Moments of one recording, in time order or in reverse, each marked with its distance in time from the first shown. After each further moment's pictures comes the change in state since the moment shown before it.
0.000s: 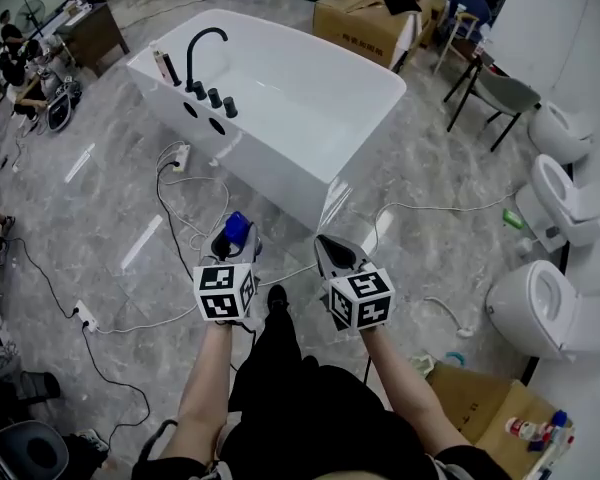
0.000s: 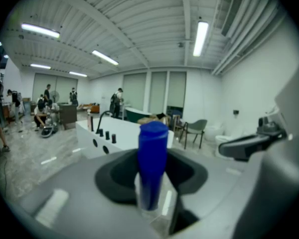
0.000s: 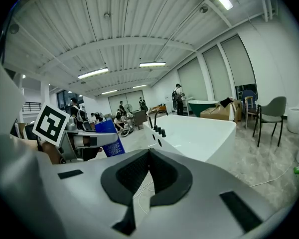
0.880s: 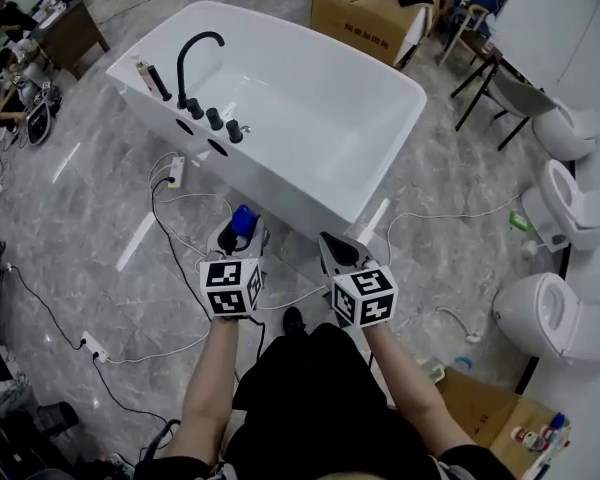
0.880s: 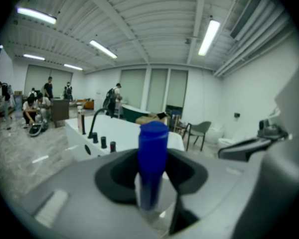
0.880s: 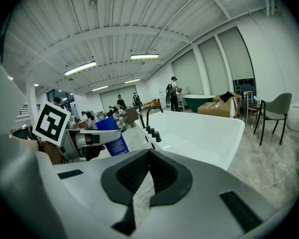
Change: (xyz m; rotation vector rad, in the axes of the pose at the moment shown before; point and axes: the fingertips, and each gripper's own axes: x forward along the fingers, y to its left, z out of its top) left arm 0.170 0.120 0.052 -0.024 0.025 -0.074; right arm 0.190 -0.042 0.064 0.045 0.061 -0.062
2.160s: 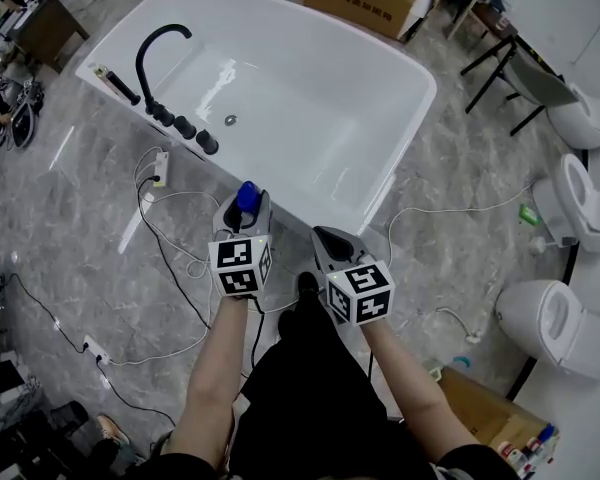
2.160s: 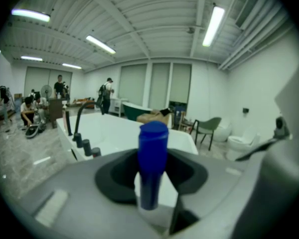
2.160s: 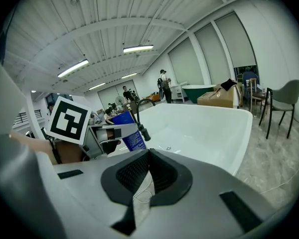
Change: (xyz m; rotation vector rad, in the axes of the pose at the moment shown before) left arm 0.189 -0.003 0.012 0.017 0.025 0.037; right arm 0.098 -0.107 0.013 0.058 0.080 0.037
